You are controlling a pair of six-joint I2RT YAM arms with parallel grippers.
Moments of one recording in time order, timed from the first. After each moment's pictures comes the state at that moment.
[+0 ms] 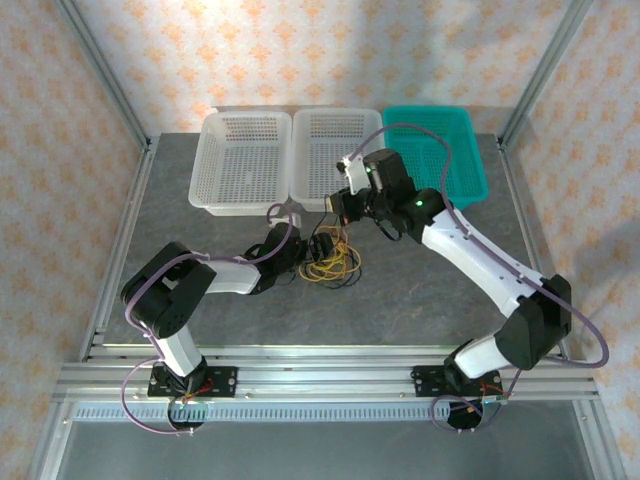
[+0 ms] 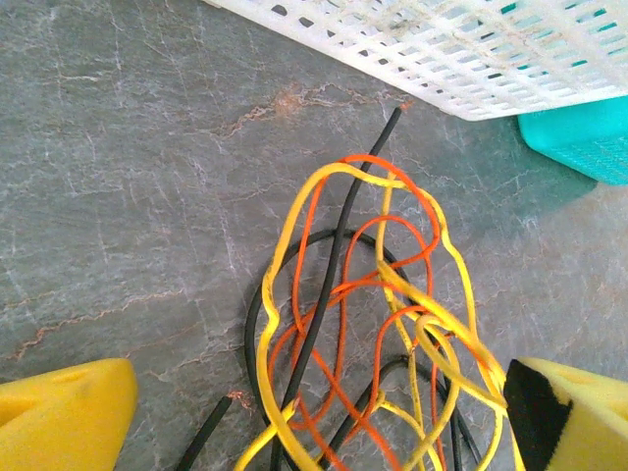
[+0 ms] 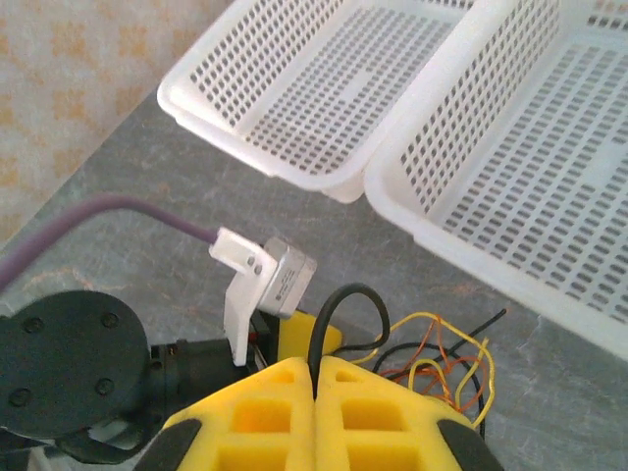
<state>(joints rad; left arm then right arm) -0.60 1.72 0.69 0.41 0.00 -0.85 0.61 1.45 1.36 -0.53 -0.23 0.18</state>
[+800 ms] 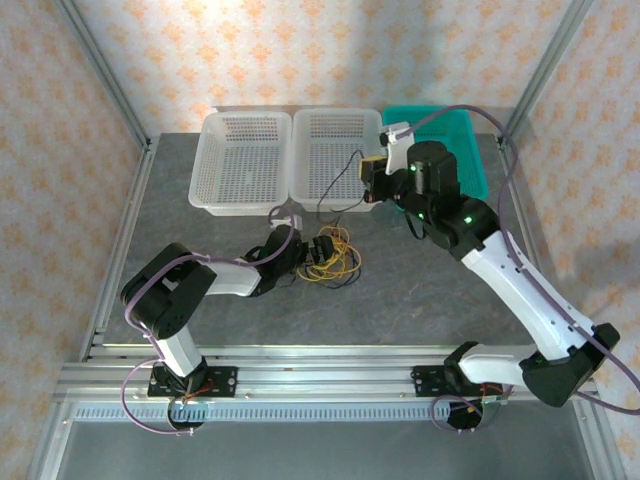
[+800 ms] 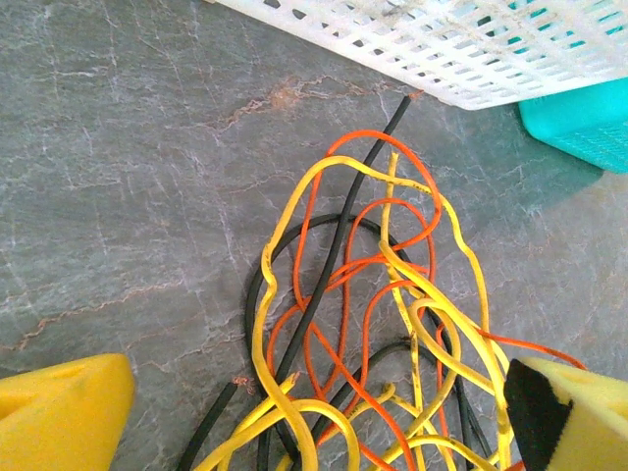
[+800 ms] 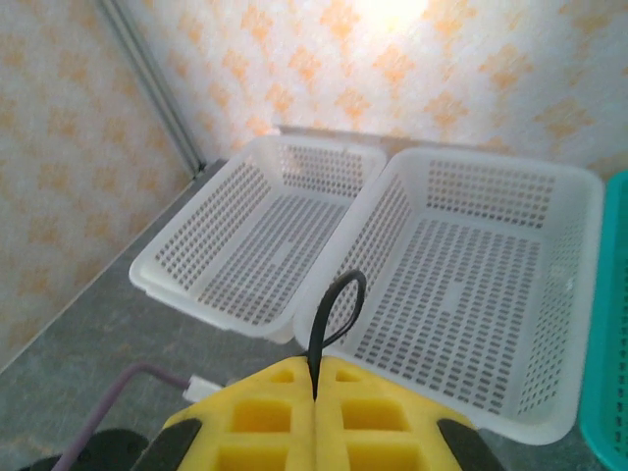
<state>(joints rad) -0.61 1.72 0.68 0.42 -0.02 -0.83 0.61 1.22 1.40 -0.49 0.05 0.23</state>
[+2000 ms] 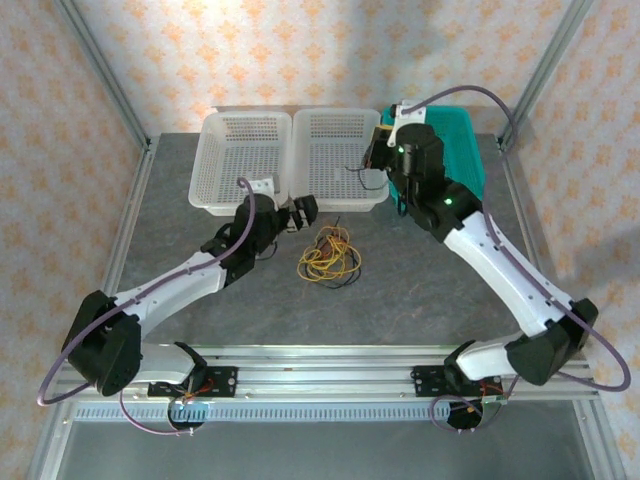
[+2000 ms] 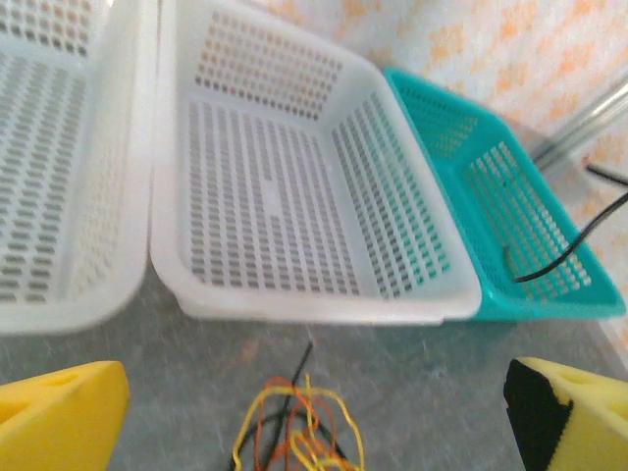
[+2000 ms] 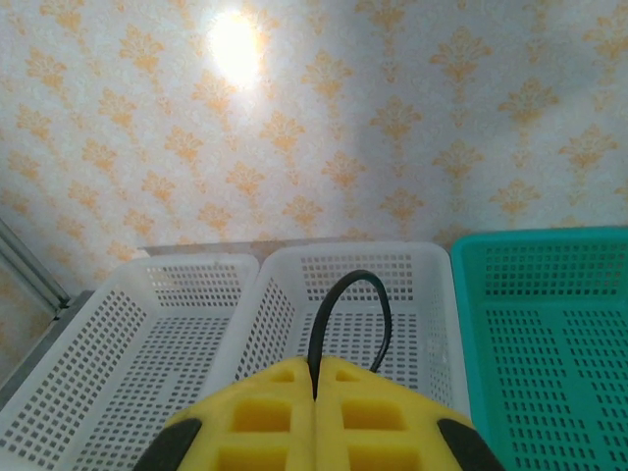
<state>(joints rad) -0.54 1.32 0.86 0.10 -0.18 -0.61 0.60 1.38 1.50 -0.32 0.37 0.28</state>
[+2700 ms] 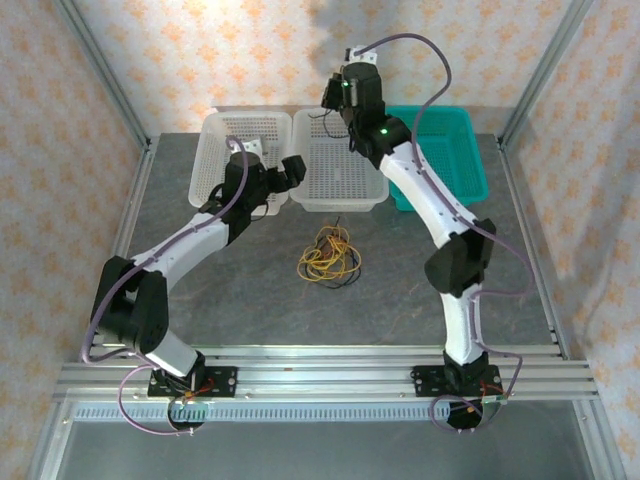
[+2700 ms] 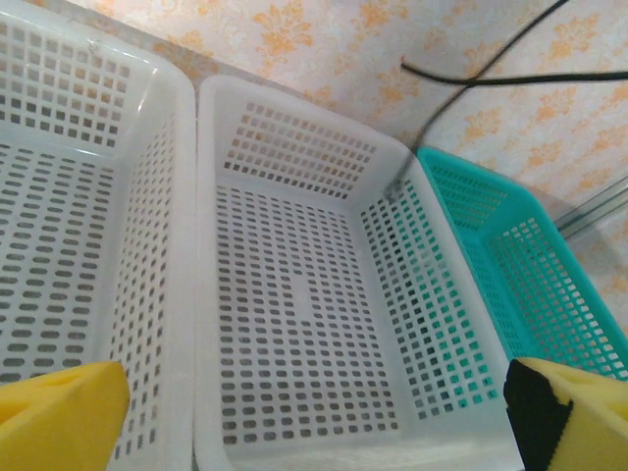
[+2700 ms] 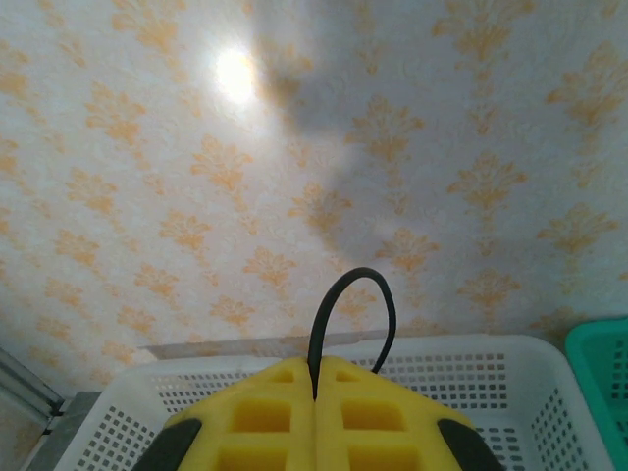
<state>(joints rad) -0.33 1.57 1.10 0.12 -0.01 -0.57 0.53 2.11 2.30 -0.37 0.33 0.34</state>
